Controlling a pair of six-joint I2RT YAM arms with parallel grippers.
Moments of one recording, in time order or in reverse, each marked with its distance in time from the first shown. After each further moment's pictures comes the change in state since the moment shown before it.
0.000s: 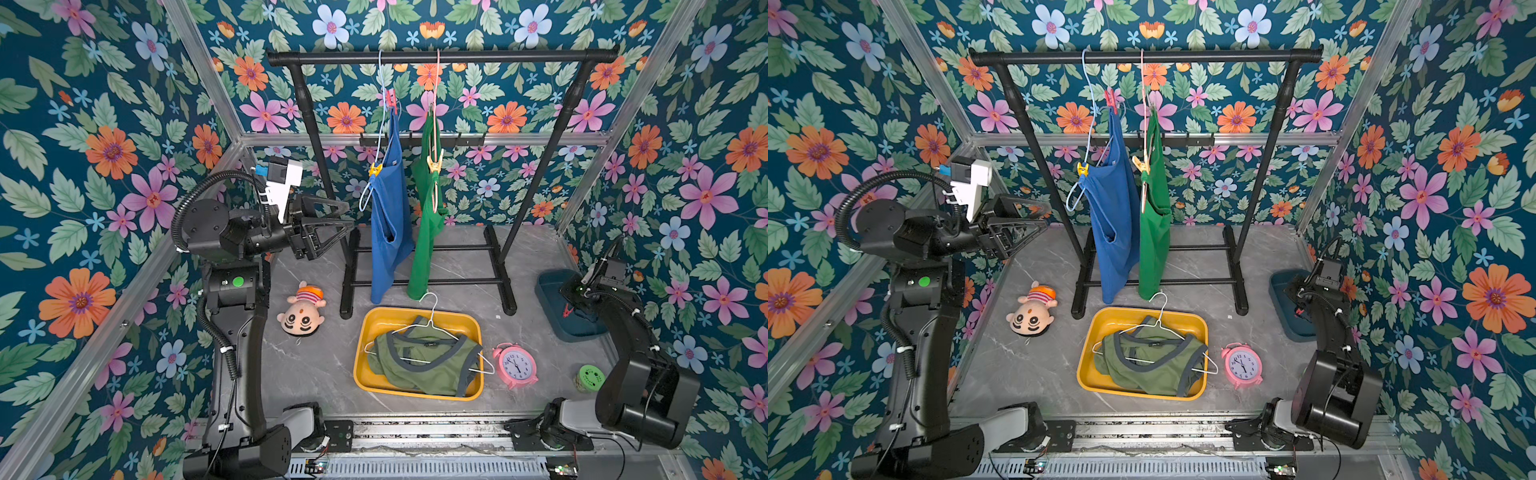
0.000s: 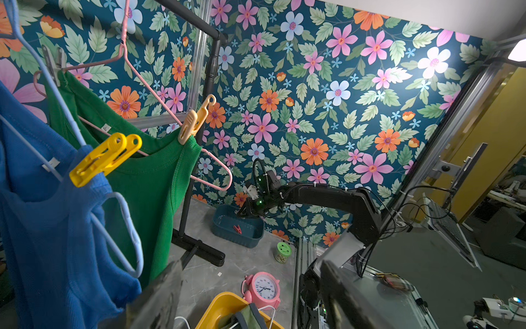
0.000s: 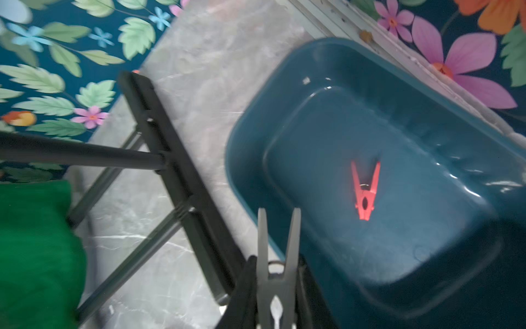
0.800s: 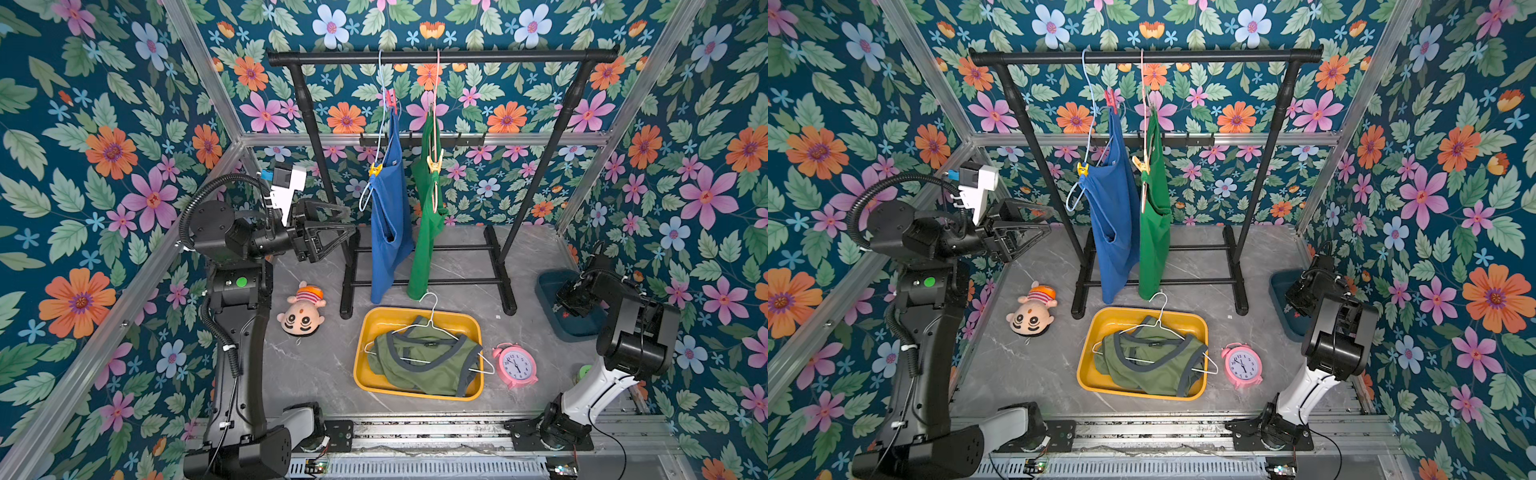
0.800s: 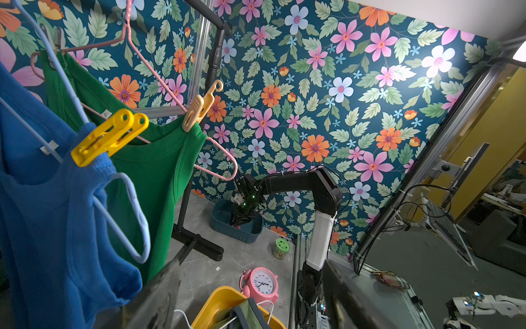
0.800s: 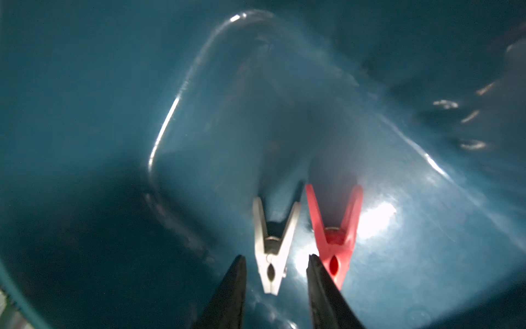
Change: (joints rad) left arm -0.002 -0.005 -0.043 -0.011 0.003 0.029; right arm -0.024 0.394 0.199 -0.137 0.056 -0.053
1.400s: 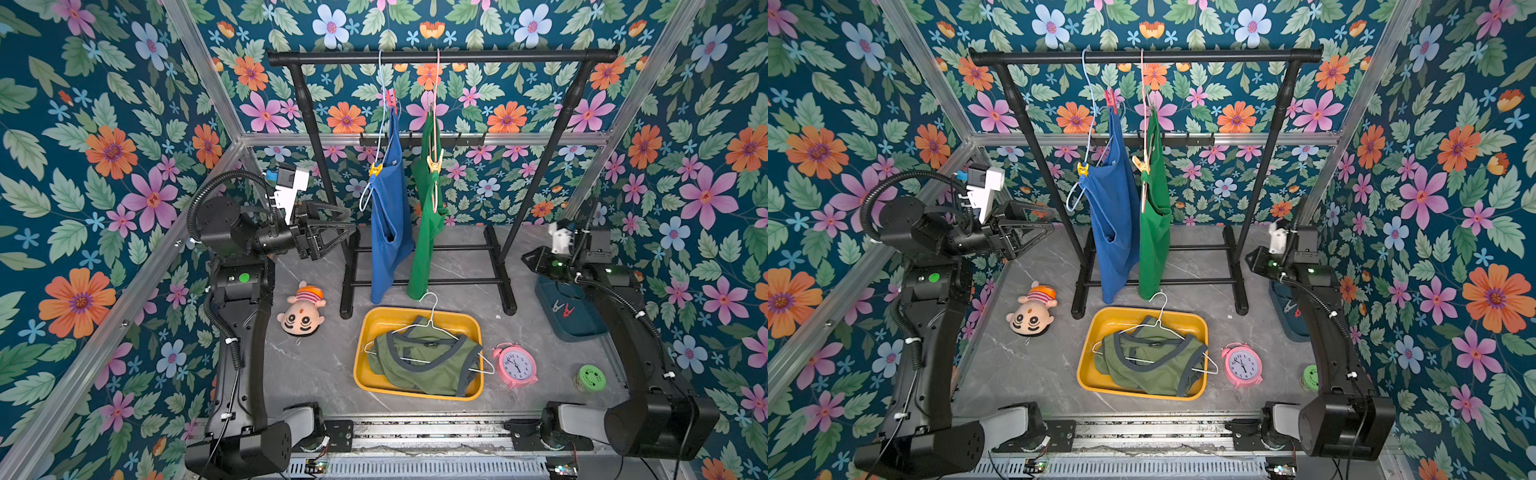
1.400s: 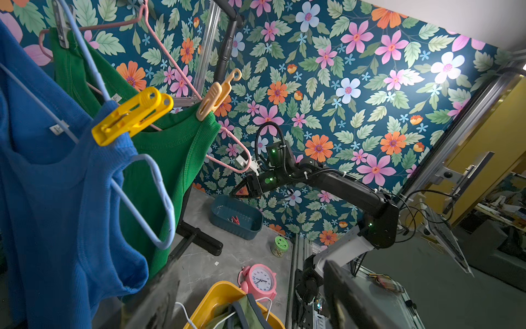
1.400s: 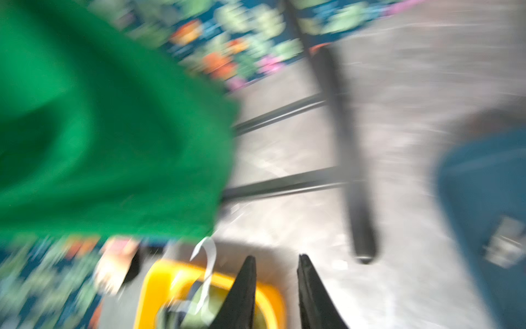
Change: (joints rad) left arm 0.004 0.026 -0.011 -0.066 0.002 0.047; right arm 0.459 -0.523 0.122 -0.084 -0.353 -0.060
